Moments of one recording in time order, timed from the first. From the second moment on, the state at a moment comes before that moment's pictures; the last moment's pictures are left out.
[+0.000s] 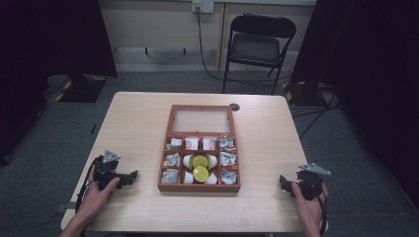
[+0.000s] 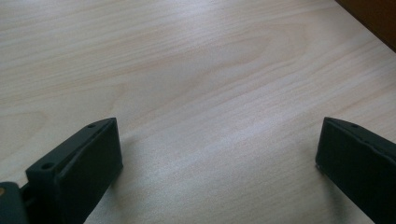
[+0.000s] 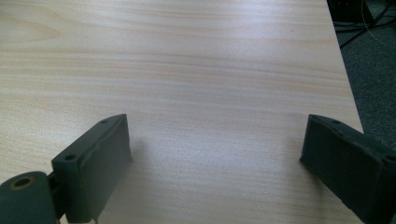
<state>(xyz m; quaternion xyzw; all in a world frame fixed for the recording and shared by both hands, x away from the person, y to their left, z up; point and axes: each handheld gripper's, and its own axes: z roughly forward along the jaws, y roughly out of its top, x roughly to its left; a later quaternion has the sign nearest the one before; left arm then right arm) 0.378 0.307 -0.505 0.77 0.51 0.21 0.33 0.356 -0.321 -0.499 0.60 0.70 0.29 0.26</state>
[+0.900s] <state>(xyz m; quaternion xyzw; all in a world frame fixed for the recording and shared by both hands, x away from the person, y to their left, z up) 0.378 0.307 -0.505 0.77 0.51 0.21 0.33 0.351 -0.311 -0.489 0.59 0.71 0.32 0.24</state>
